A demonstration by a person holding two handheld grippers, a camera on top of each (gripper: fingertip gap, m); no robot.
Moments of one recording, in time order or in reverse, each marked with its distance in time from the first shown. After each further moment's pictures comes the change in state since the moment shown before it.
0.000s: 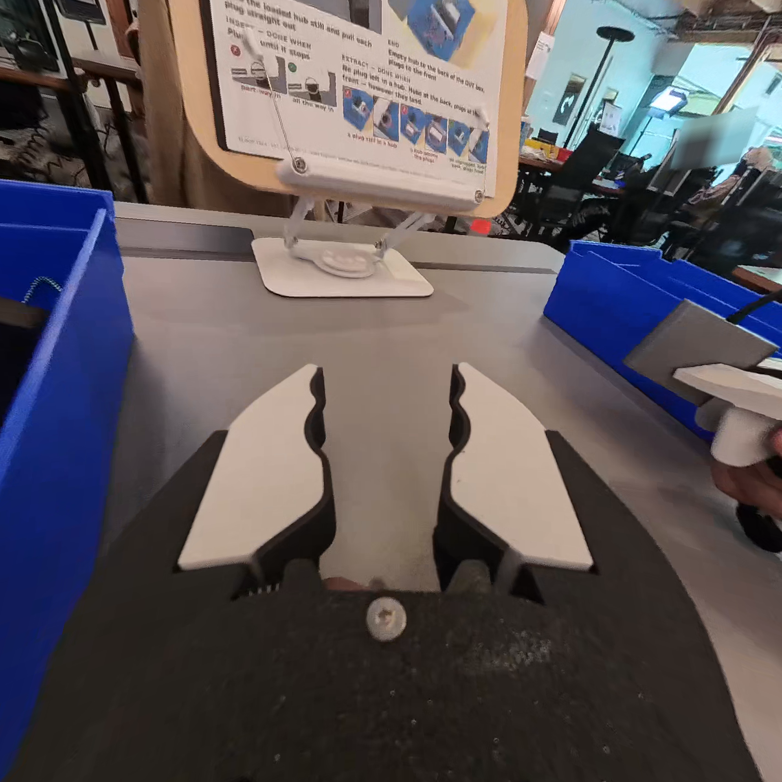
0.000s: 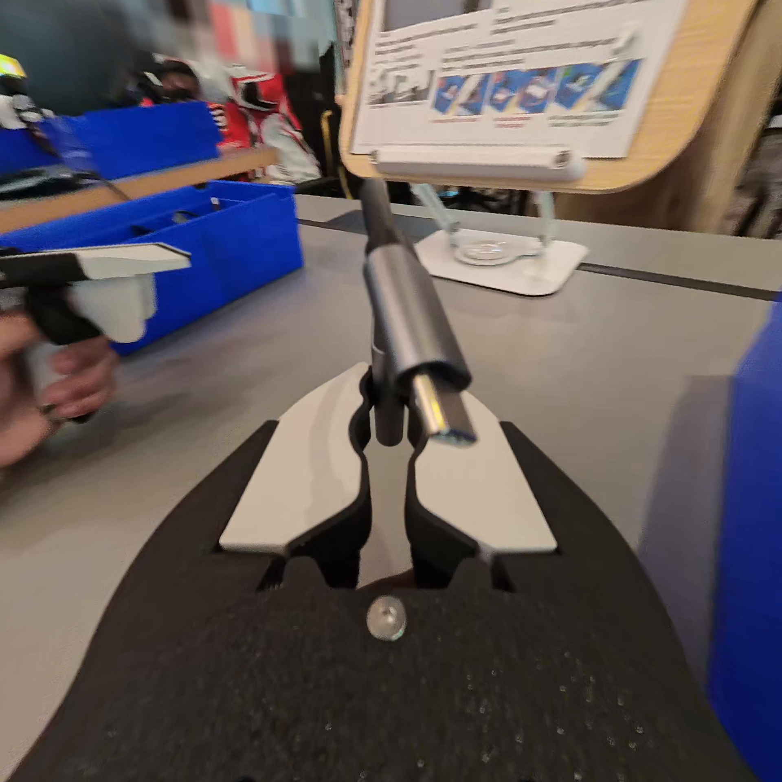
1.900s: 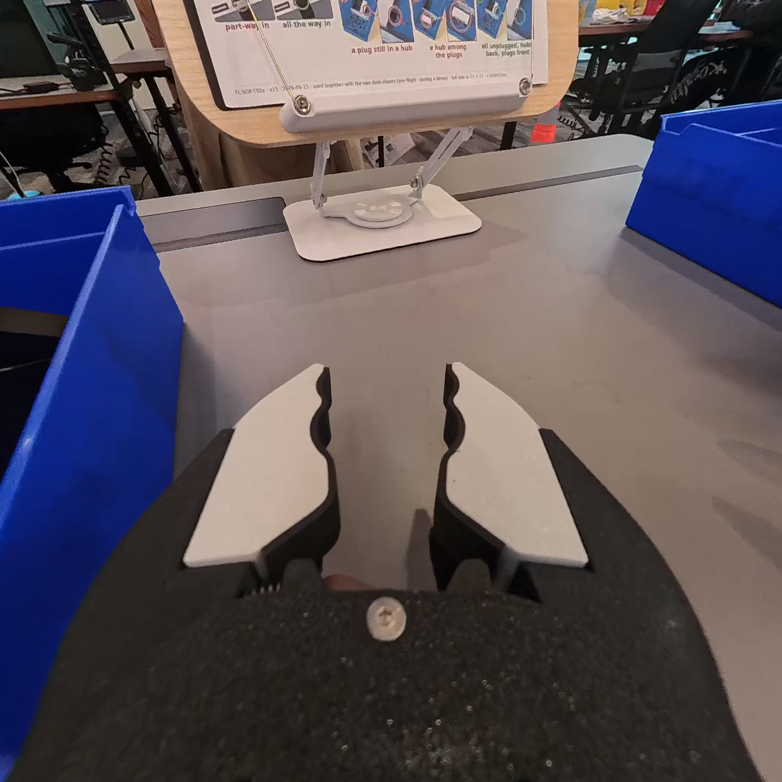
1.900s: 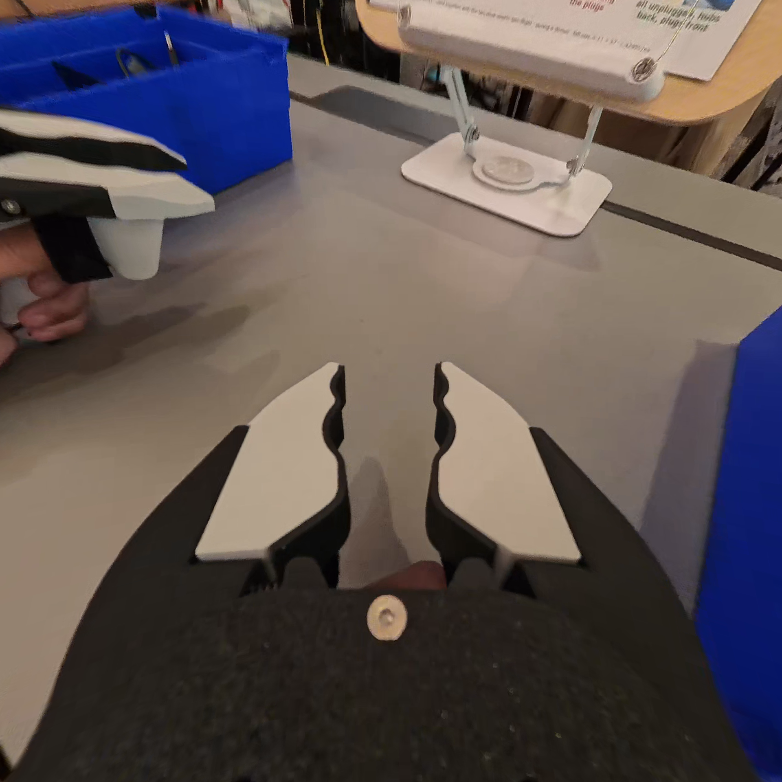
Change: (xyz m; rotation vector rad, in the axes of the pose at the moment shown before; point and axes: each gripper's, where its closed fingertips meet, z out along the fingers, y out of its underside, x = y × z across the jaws) left arm -0.013 0.025 0.008 -0.132 -0.112 0.211; right arm -0.030 0.025 0.001 -0.232 0.056 -0.122
